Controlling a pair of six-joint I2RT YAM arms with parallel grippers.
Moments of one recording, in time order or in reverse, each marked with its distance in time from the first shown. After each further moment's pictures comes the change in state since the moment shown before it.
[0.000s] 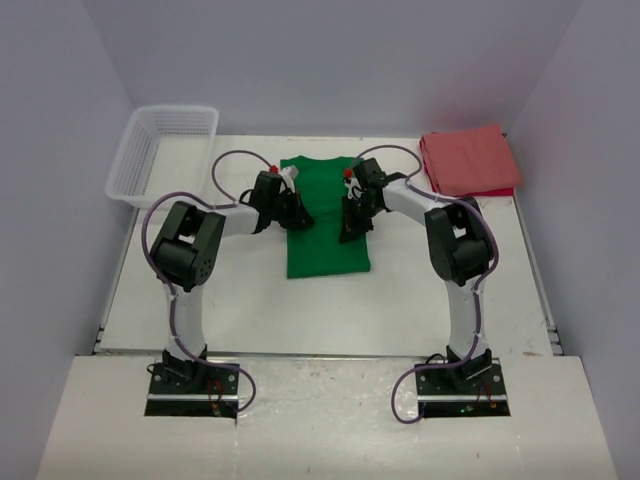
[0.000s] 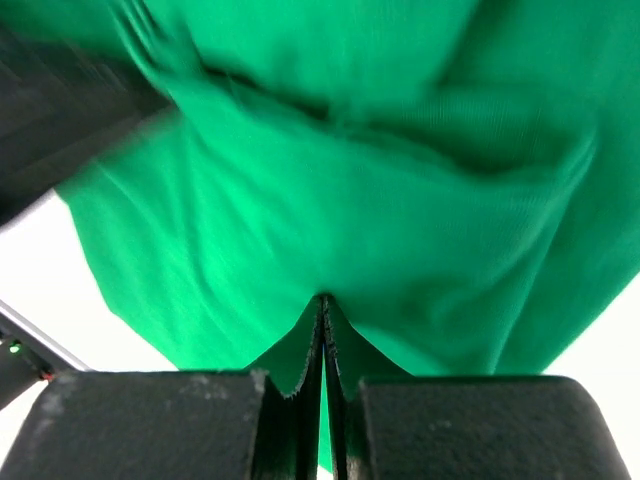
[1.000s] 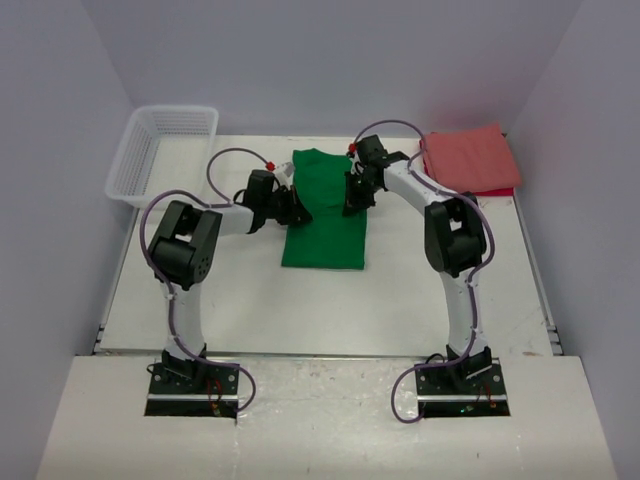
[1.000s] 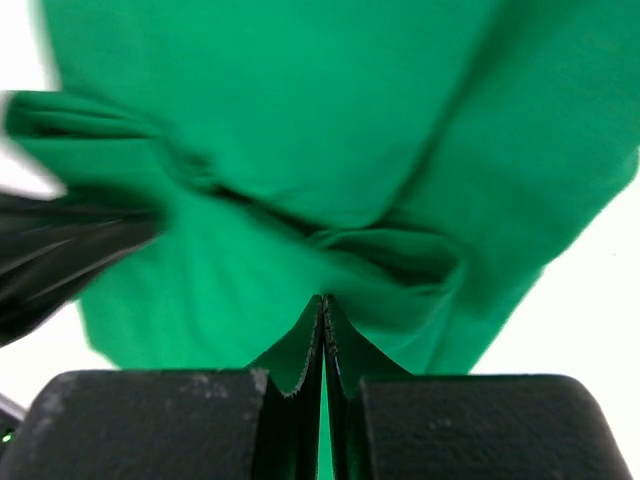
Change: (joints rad) left arm 0.048 0.024 -0.003 0.109 0.097 0.034; right arm -0.034 0.091 0.274 -0.088 0.129 -0.001
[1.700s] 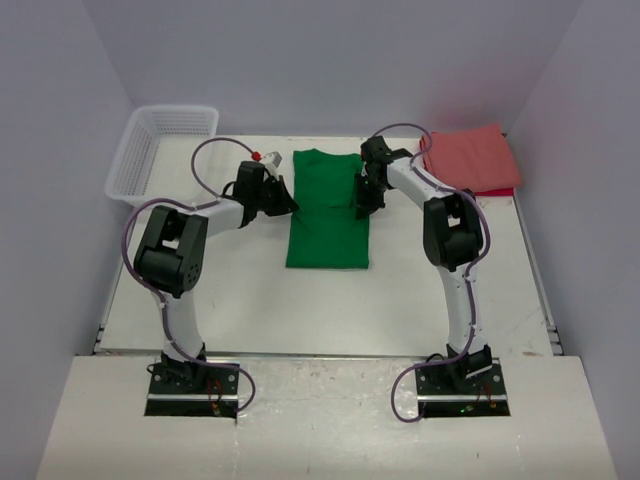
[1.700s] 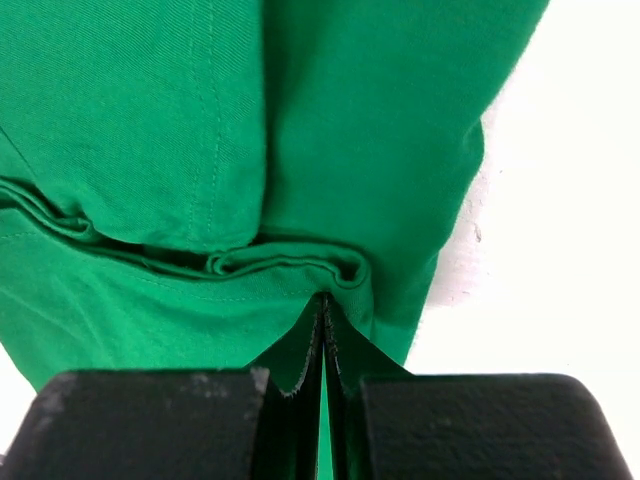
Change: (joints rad) left arm 0.037 -0.102 0.010 -0.110 -0.136 0.051; right arm -0.047 0.093 0.085 -0.127 0.117 0.041
